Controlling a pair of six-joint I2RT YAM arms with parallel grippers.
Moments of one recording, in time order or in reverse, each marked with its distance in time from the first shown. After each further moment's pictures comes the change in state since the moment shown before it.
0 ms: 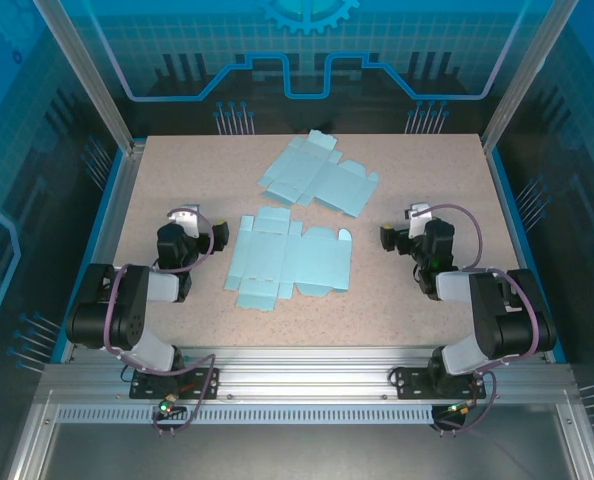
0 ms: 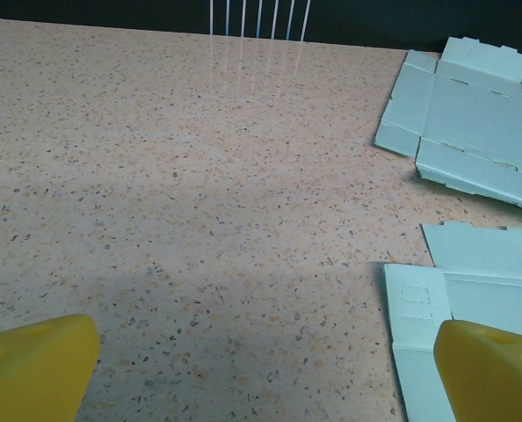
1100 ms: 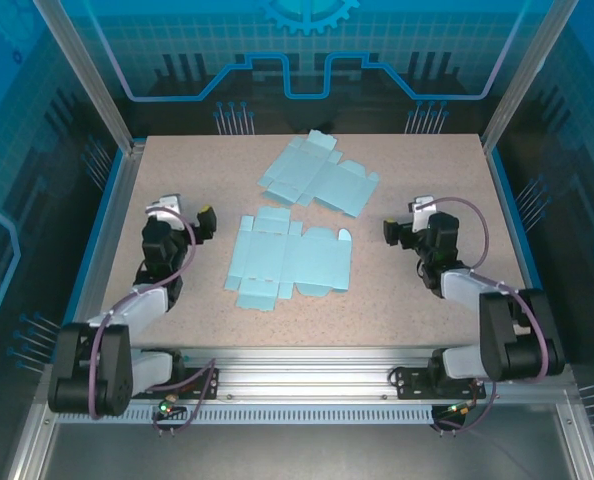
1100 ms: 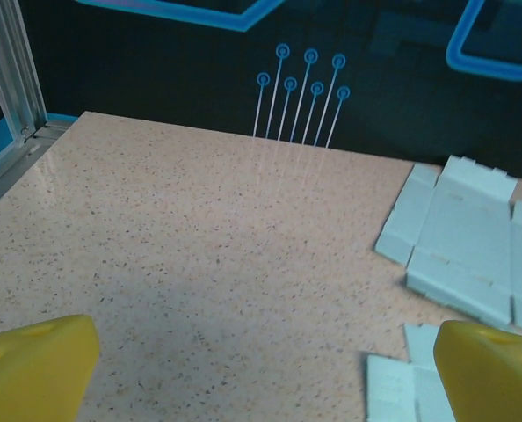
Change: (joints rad) left arm 0.000 -0.388 0.037 -0.286 -0.118 -0.106; right arm 0.000 -0.161 0.058 -0.207 0.037 0.002
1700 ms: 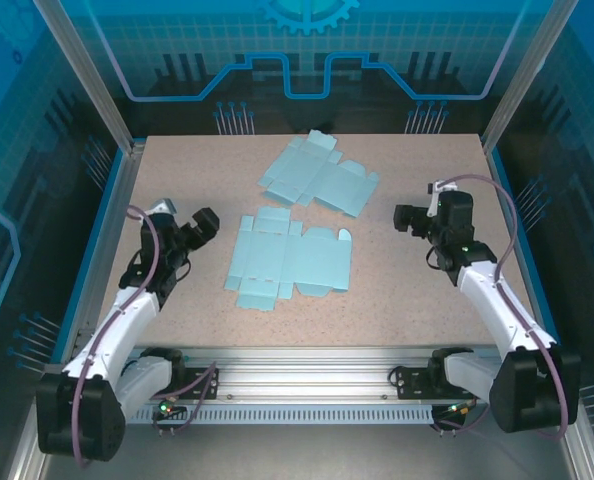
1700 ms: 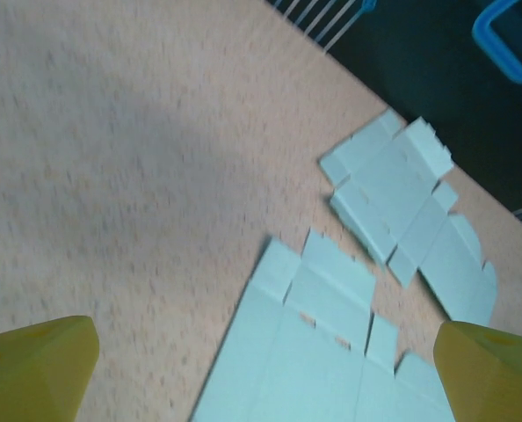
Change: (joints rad) left arm -0.082 -0.200 0.163 -0.683 0.043 -0.512; right arm 0.035 -0.207 0.314 -0.725 0.076 0.254
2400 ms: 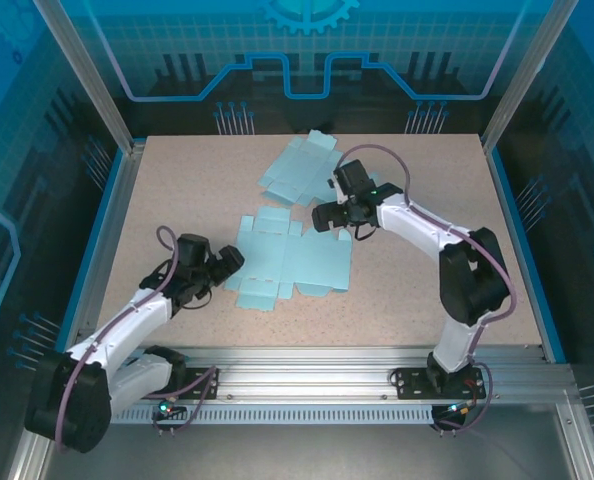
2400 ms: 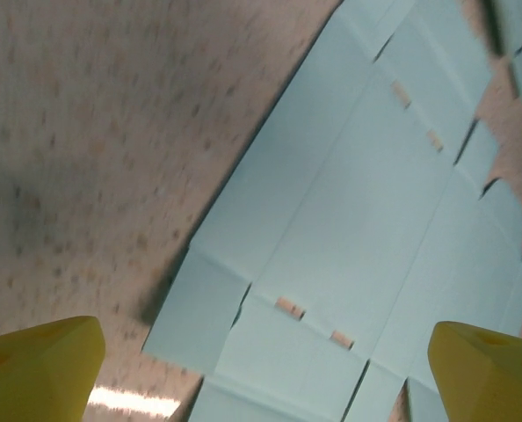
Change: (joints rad) left arm -0.212 0.058 -0.099 -0.210 0.051 -0.254; right arm 0.397 0.676 0.585 -0.327 -0.048 0.043
